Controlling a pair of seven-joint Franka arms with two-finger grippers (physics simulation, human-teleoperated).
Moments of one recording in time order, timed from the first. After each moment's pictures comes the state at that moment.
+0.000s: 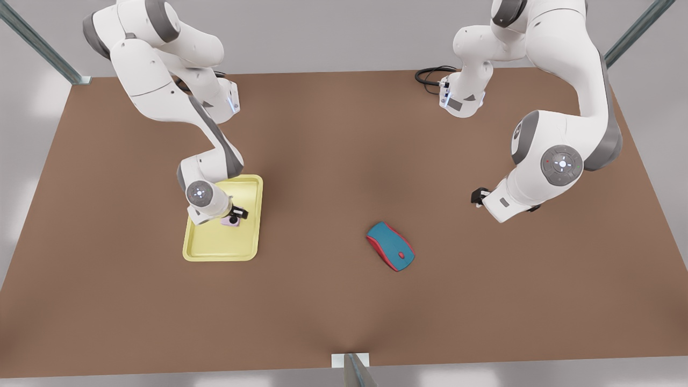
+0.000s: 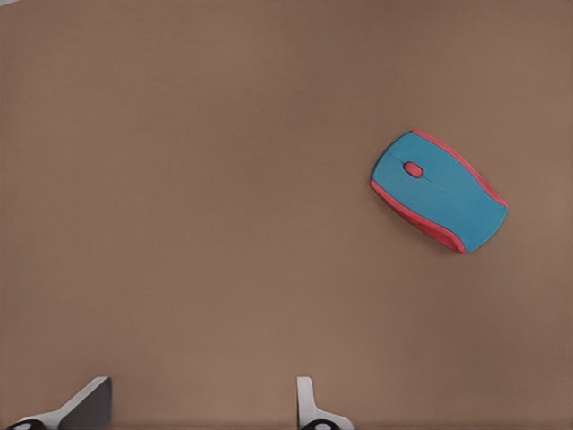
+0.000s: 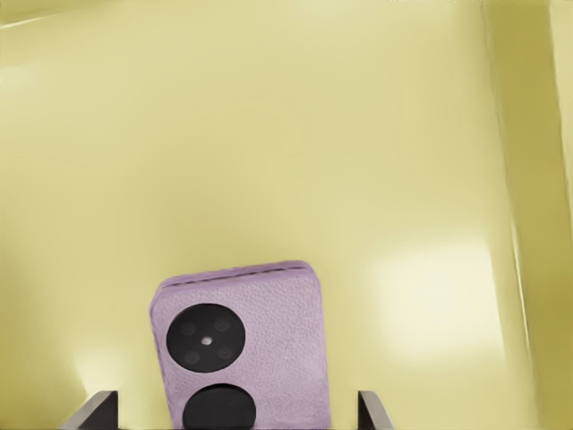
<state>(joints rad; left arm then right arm) -0.08 0.33 -0.18 -1.39 0.11 1.56 -0.04 -0.05 0.39 0.28 -2.21 -0.19 2.38 0.63</state>
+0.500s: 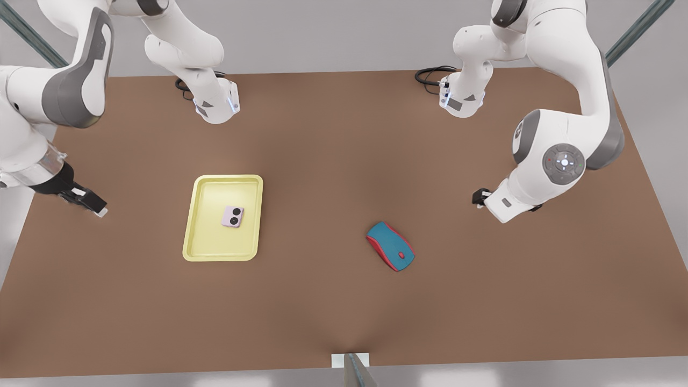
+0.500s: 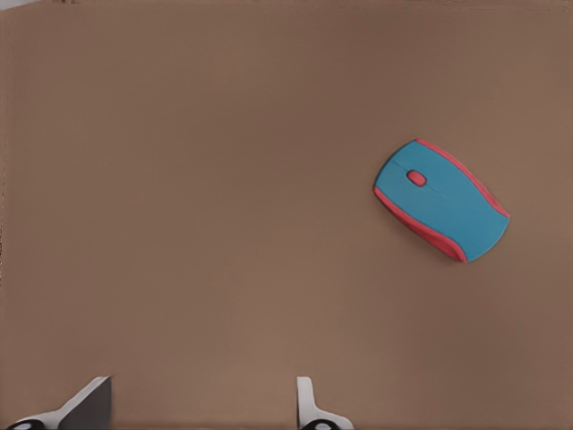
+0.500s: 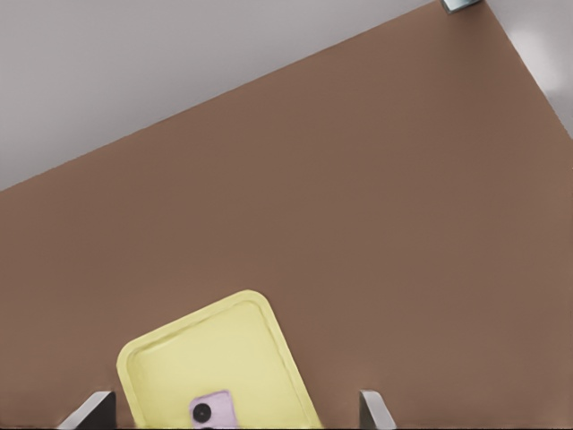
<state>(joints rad) -0.08 0.33 -0.18 -1.36 0.11 1.56 -0.08 -0.06 0.12 -0.01 -1.43 -0.04 1.66 0.33</state>
